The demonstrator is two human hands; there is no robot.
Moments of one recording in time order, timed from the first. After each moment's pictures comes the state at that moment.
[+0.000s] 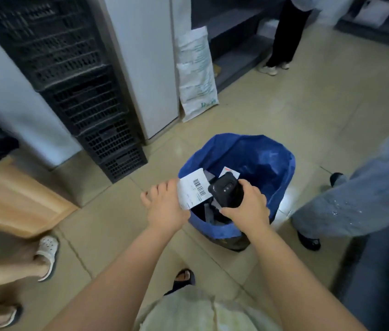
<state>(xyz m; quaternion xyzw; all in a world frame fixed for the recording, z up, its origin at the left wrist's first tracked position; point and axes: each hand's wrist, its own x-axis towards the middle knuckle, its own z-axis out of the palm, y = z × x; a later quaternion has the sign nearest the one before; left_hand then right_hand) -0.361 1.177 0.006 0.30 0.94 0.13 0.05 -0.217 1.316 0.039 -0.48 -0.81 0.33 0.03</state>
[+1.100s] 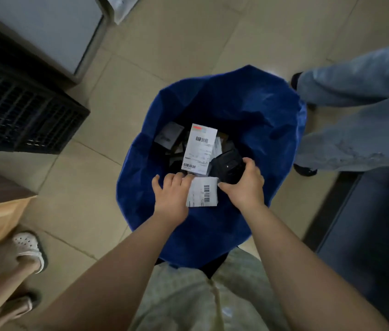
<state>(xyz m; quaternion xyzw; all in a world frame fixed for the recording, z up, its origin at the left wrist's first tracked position) -0.441 1.418 -0.204 0.51 0.81 -0.06 0.29 -0.300 1.546 -0.173 -0.66 -0.61 0.43 -0.05</state>
